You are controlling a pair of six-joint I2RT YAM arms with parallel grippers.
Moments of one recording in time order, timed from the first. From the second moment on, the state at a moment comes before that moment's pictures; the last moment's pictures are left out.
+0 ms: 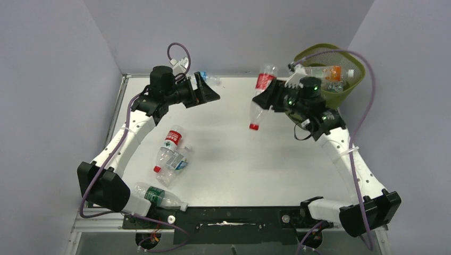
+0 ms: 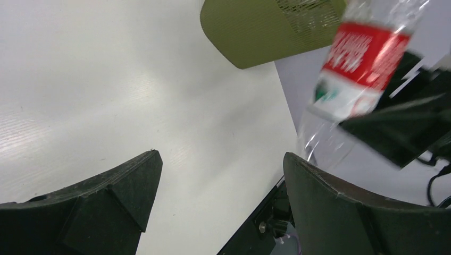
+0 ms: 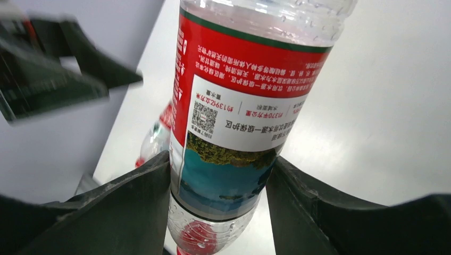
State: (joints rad) left arm -0.36 1.47 1.40 -0.35 0.53 -0.67; right arm 0.38 1.20 1.20 -0.41 -0.32 0.50
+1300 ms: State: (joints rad) left arm -0.26 1.37 1.24 -0.37 0.62 -0.61; right arm -0.17 1.27 1.37 -0.12 0.20 0.25
